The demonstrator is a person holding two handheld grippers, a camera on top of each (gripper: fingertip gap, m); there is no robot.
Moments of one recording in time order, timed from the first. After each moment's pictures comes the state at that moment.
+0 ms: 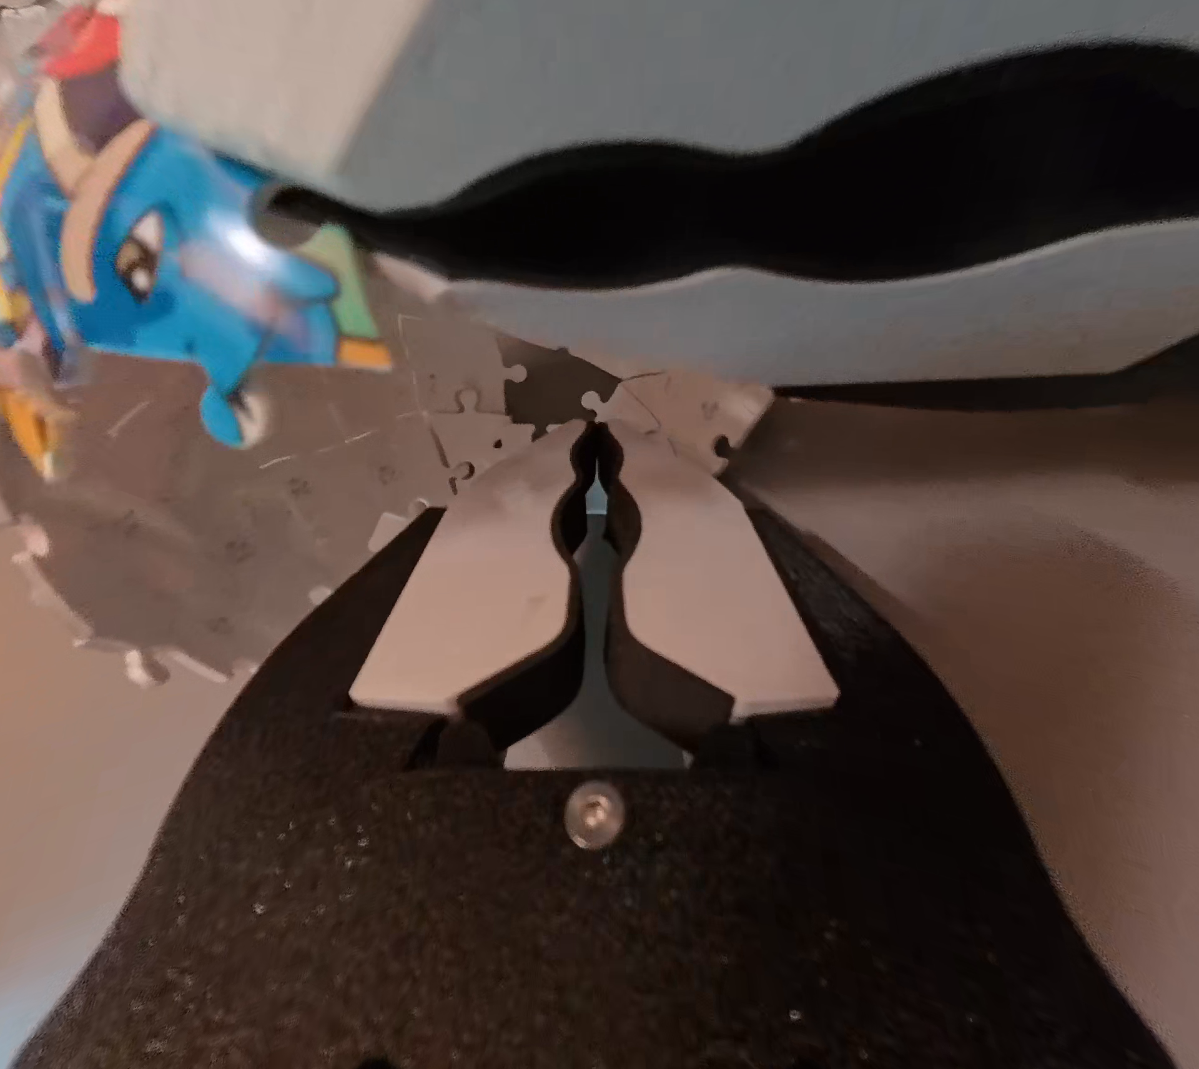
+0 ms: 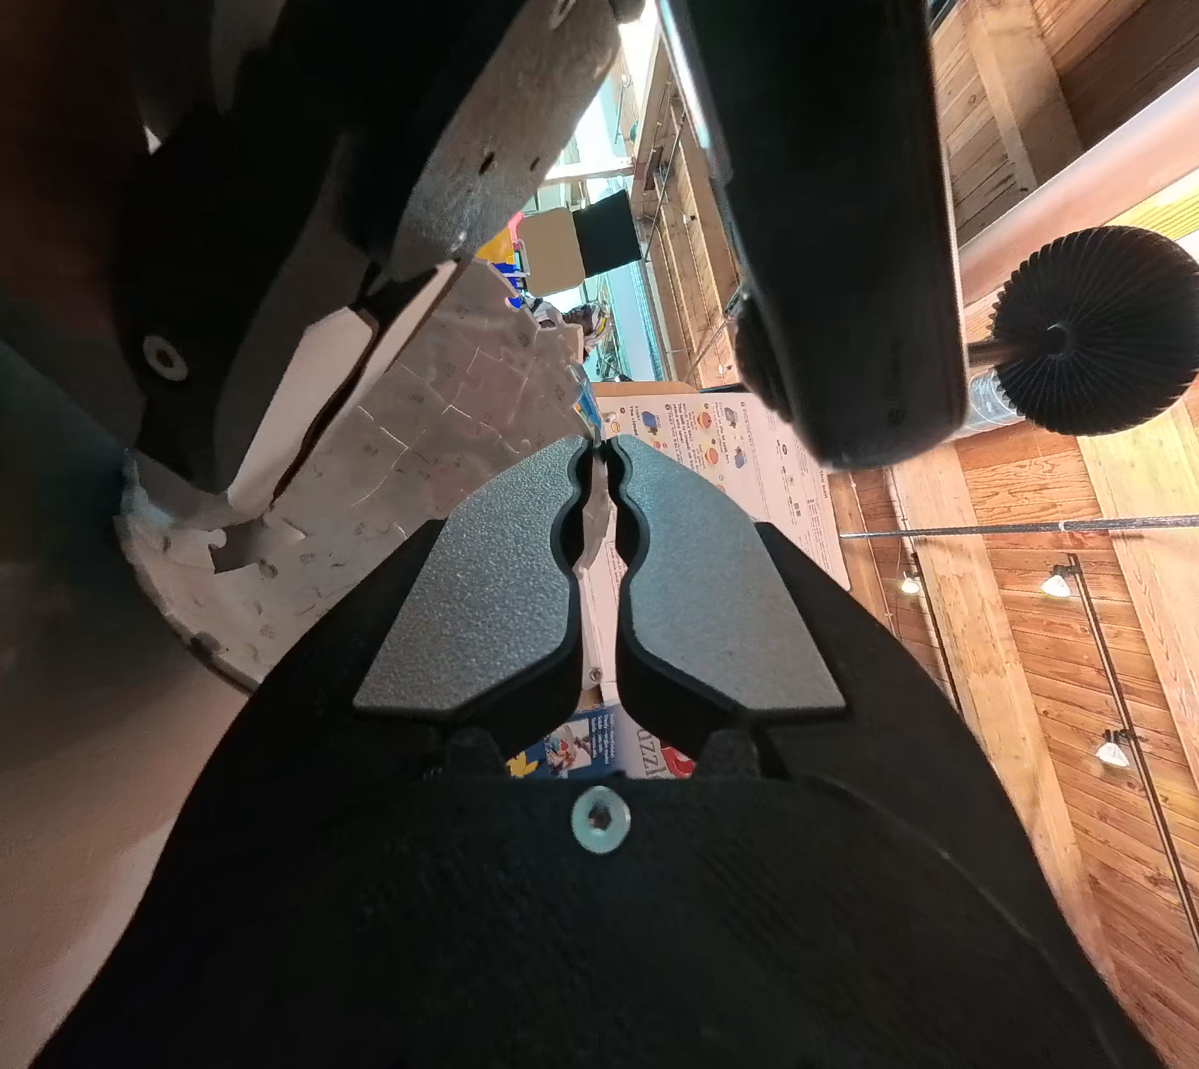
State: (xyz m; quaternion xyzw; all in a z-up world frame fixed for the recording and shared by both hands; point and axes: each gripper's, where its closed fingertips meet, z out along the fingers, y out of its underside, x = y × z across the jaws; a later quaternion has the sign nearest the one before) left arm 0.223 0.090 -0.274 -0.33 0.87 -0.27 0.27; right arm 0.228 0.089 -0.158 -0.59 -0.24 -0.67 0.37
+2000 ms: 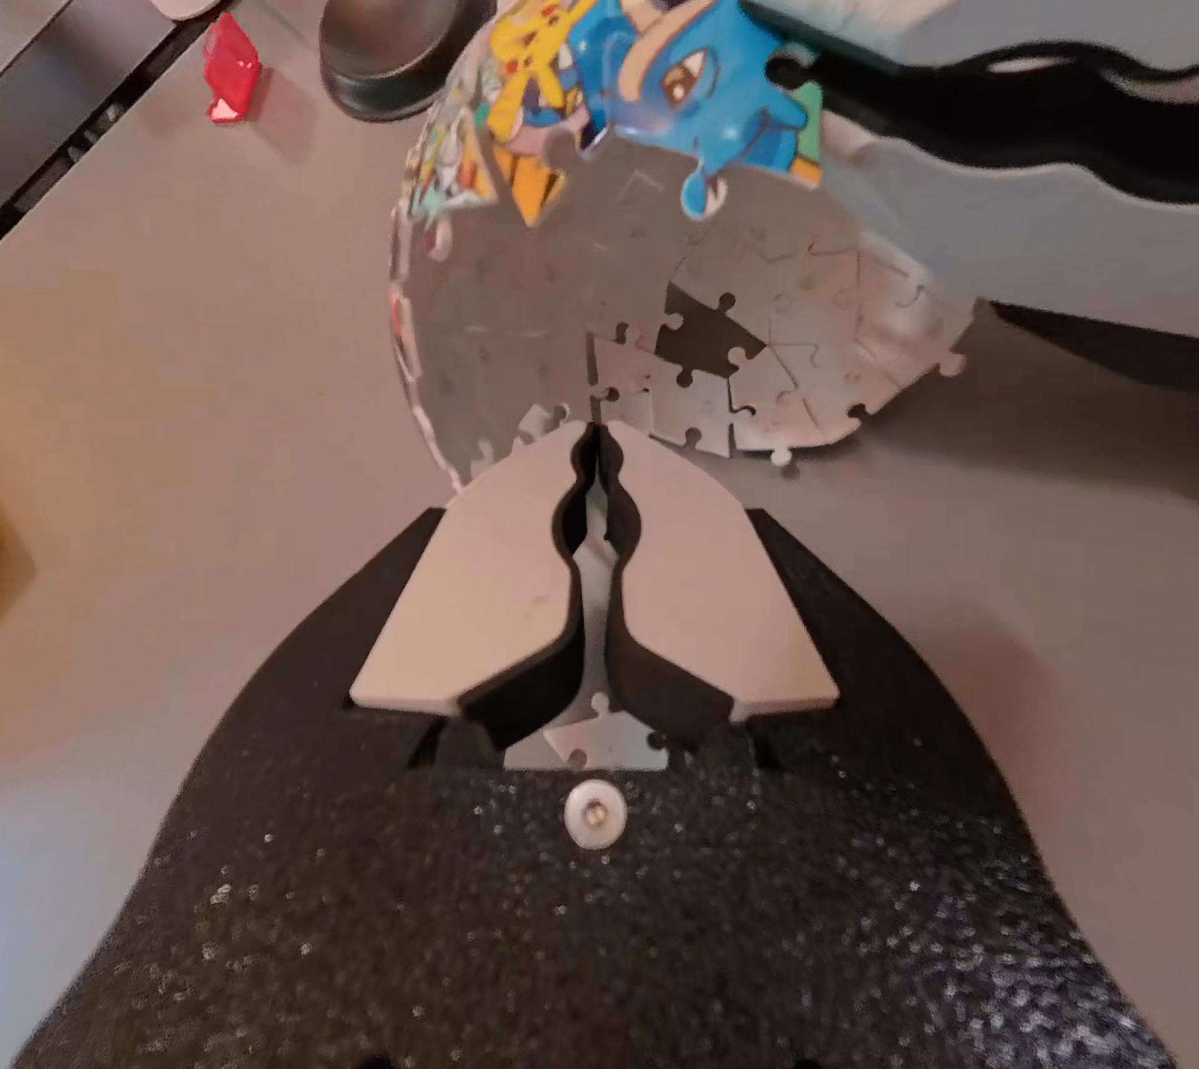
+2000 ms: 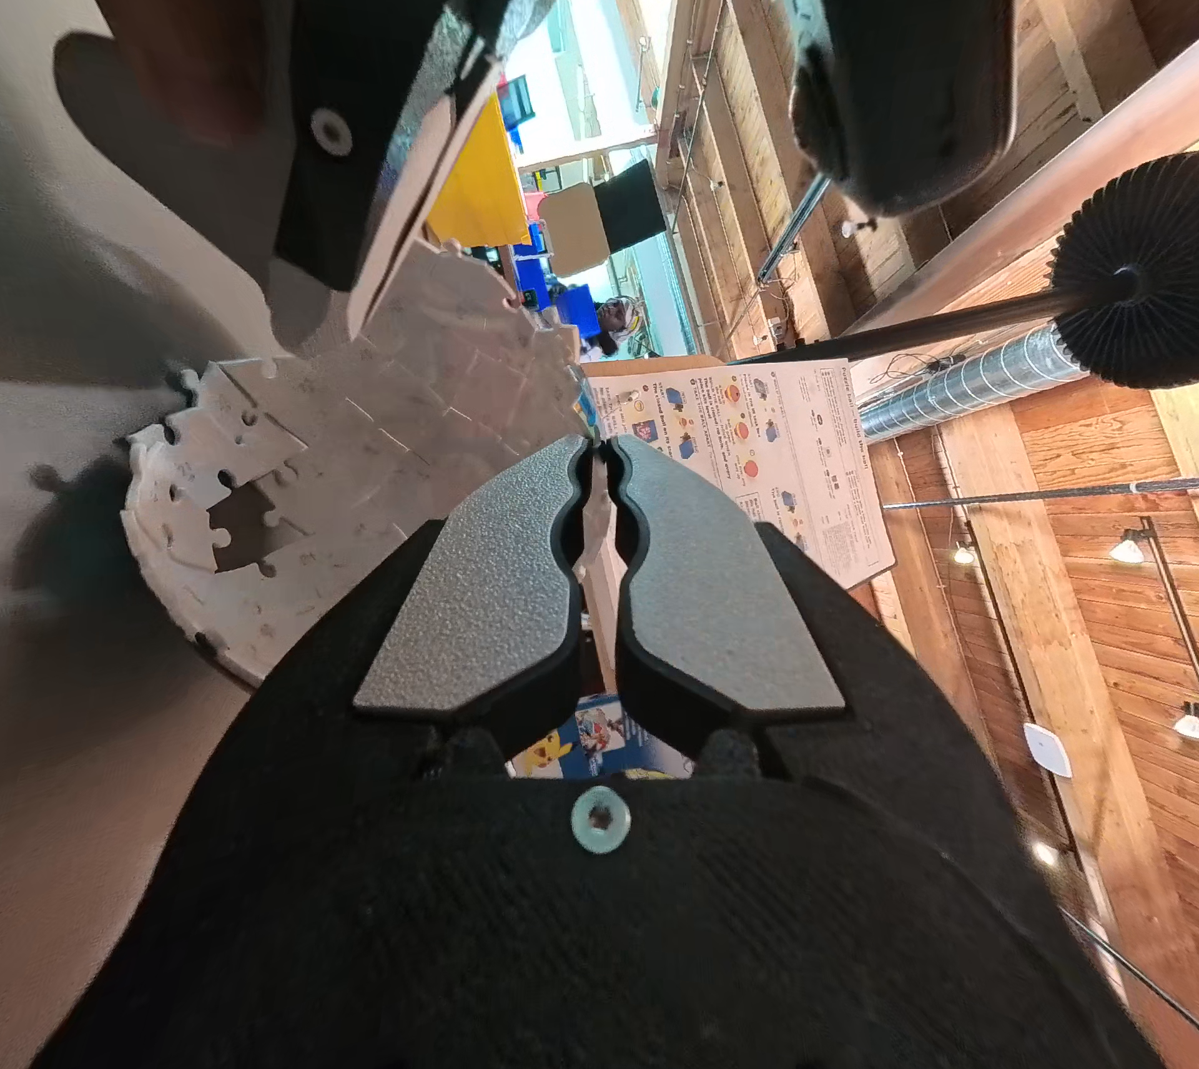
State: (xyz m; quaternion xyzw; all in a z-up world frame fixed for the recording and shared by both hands) left arm 0.227 0.136 -0.246 -0.42 0.82 -0.26 0.28; right arm 0.236 0.086 -0.158 -0.62 -0.21 -0.65 0.38
